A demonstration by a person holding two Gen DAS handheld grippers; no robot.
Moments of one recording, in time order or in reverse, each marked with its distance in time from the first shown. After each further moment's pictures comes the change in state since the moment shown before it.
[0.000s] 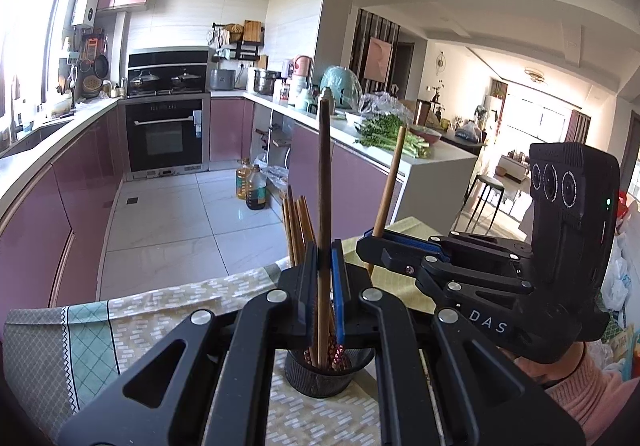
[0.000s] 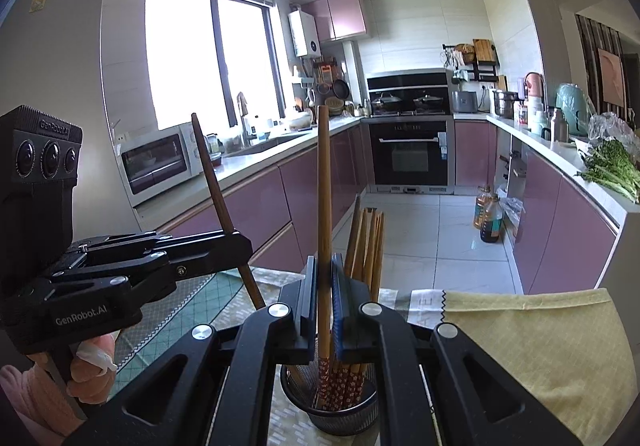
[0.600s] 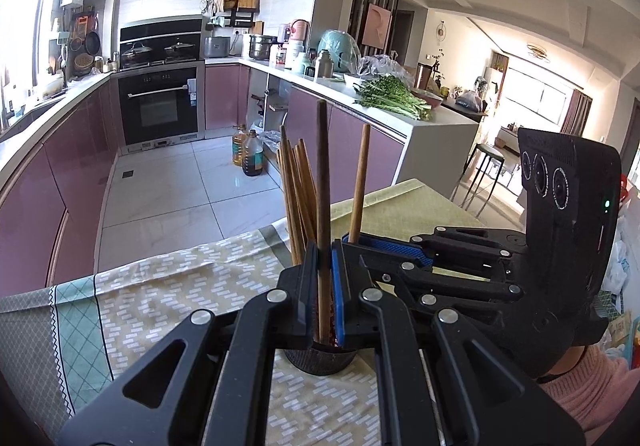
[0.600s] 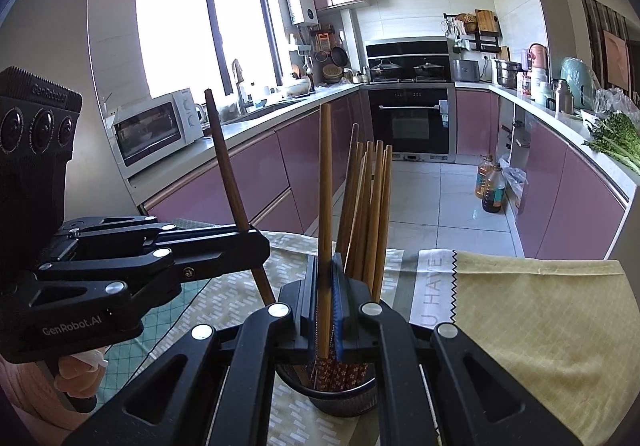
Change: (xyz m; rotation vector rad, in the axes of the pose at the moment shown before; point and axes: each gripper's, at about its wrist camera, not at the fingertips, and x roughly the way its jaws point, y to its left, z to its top) left arm 0.028 0.009 -0.004 0.000 0.124 -0.006; right arm 0.028 0.001 -0.018 0.014 0.111 -0.004
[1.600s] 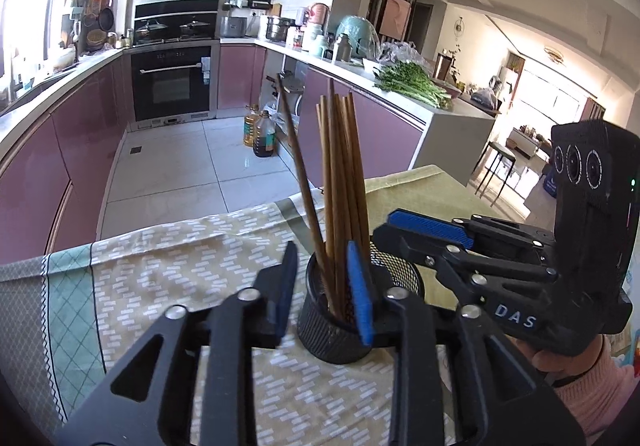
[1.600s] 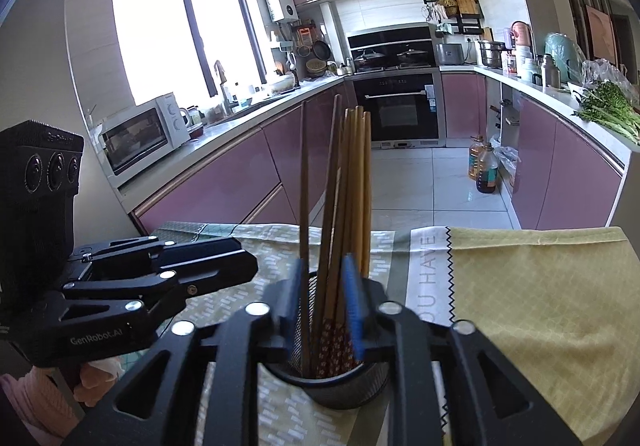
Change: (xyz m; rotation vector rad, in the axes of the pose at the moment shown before) left arm 0.029 0.031 -0.028 -0.069 0.036 0.031; right arm 0.006 -0.015 -0.019 0.075 0.013 -0.010
